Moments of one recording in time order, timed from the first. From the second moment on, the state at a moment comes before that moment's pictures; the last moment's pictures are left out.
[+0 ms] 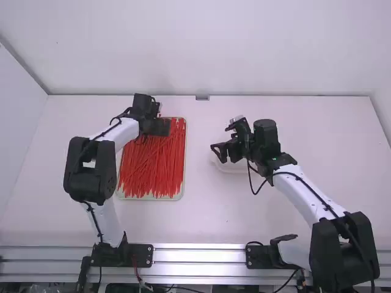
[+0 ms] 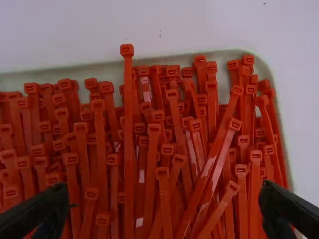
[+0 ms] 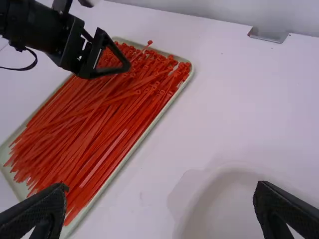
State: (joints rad) left arm -0.08 1.97 1.32 -0.35 0.10 -0.03; right arm 0.28 1.37 0.78 -0.06 -0.51 -0.03
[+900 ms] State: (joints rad) left arm -0.08 1.99 1.32 -0.33 0.09 -0.04; right arm 0.28 1.37 0.78 -0.08 -0.51 -0.03
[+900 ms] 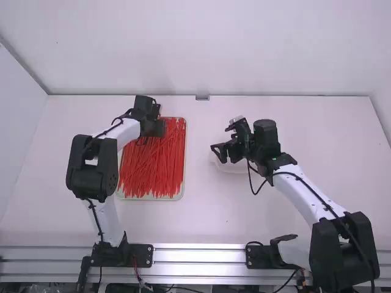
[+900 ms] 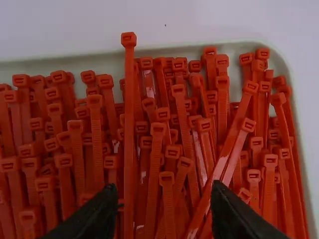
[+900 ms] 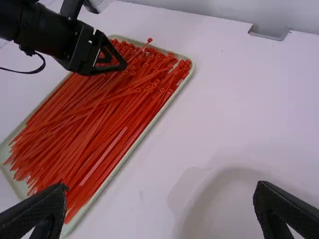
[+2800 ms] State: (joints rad) left arm -0.08 2.00 1.23 -0.17 0.09 -0.07; right arm 0.28 1.37 0.78 -0.09 -0.48 -0.03
